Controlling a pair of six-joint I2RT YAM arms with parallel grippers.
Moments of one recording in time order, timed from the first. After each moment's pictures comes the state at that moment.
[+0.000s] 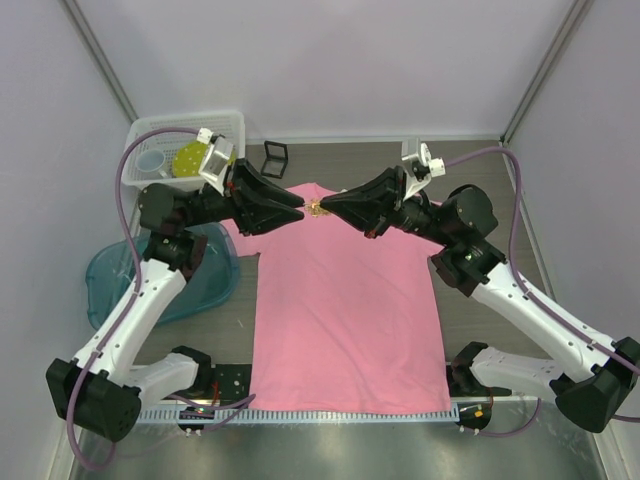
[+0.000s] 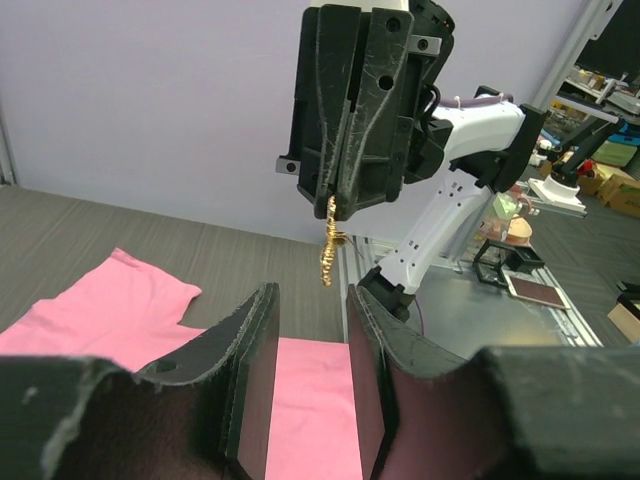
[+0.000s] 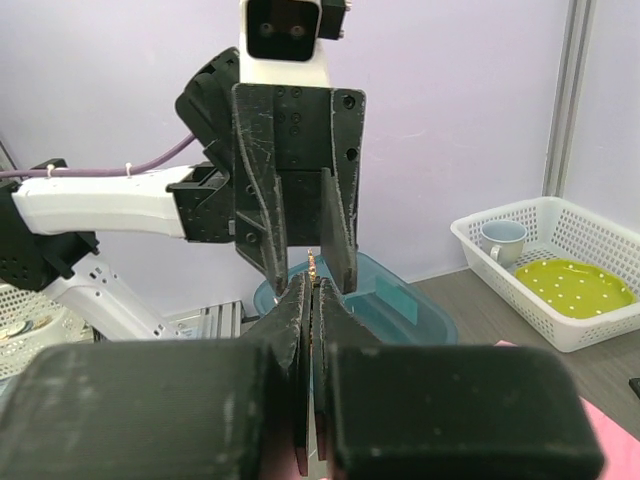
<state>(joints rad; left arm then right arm) -0.35 1.07 1.03 0.61 1.12 -0.73 0.71 1.06 1.05 0.47 -0.57 0.39</state>
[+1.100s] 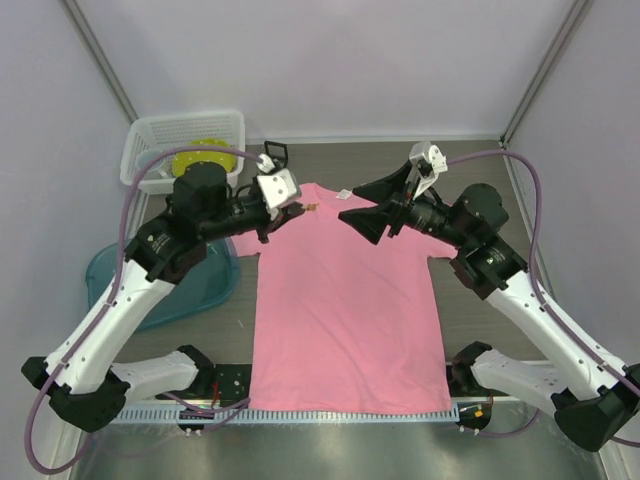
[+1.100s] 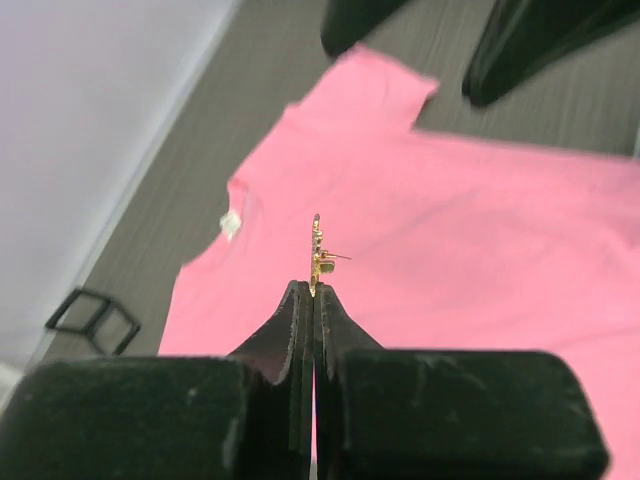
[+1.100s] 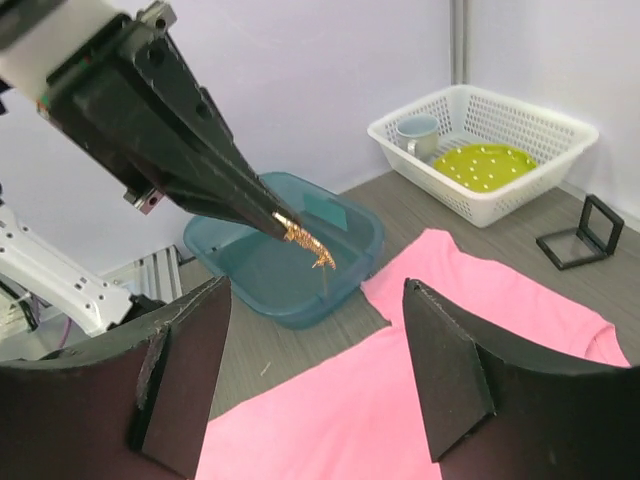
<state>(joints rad) -0.62 1.10 1.42 -0.54 0.47 0.33 0.59 0.98 1.02 0.17 -0.55 0.31</state>
